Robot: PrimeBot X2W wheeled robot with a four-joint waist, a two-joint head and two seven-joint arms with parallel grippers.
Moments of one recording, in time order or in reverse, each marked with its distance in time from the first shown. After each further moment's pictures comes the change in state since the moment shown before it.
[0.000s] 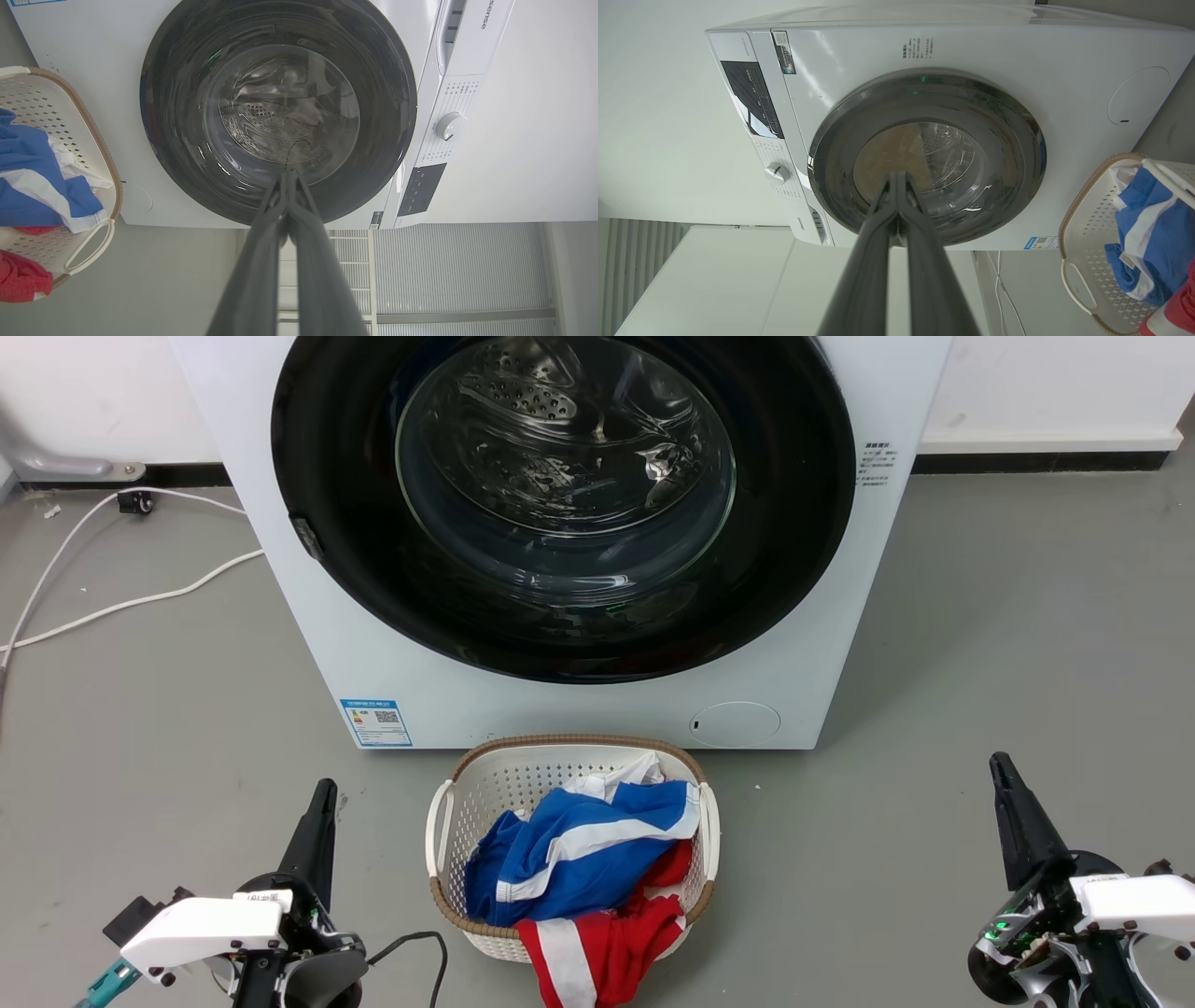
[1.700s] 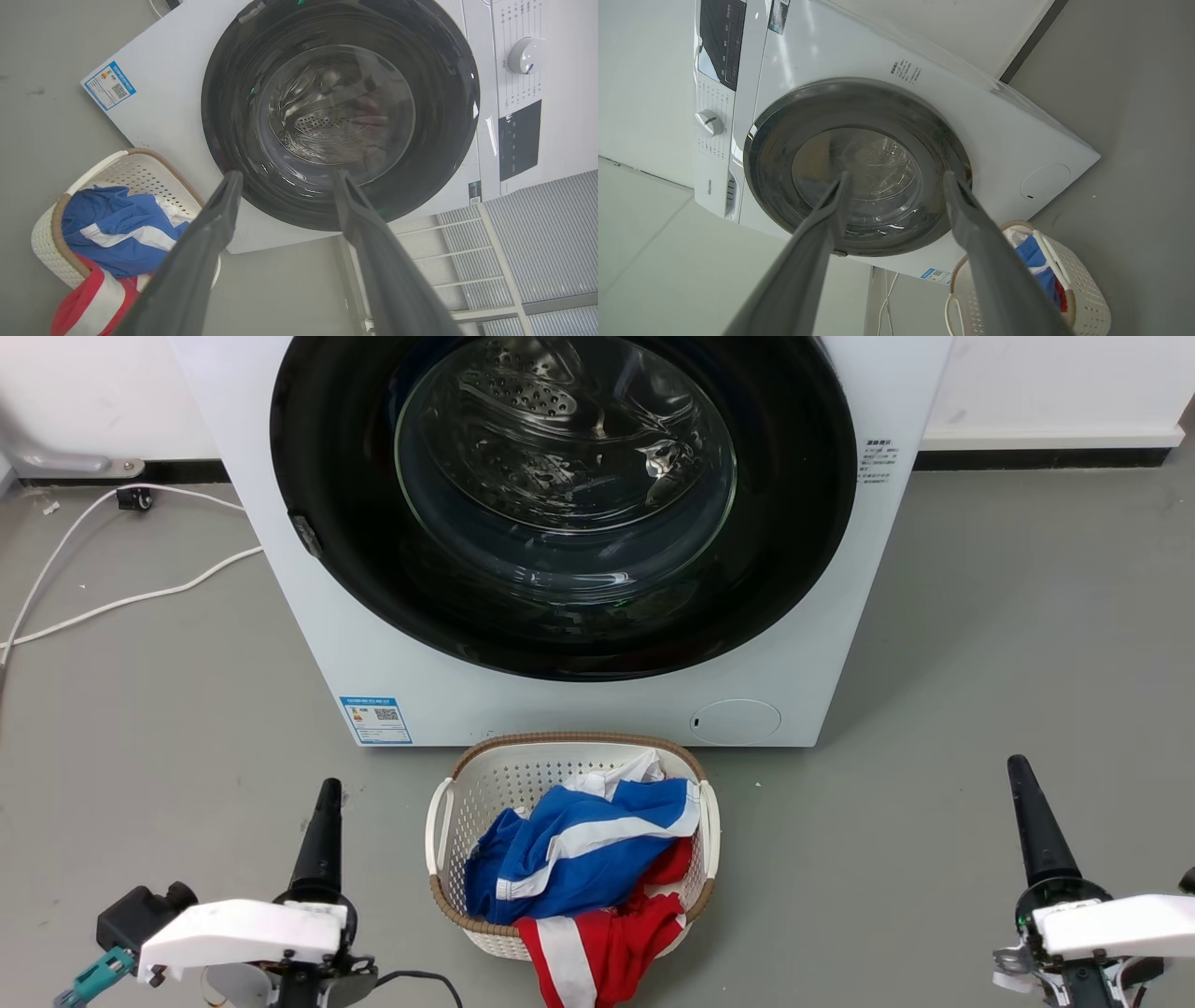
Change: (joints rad) left arm 0.053 -0.006 -0.036 -0.088 0.408 0.089 -0.106; right arm 0.070 0.008 -0.010 -0.086 -0.444 -0.001 -0.101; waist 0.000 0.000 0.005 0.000
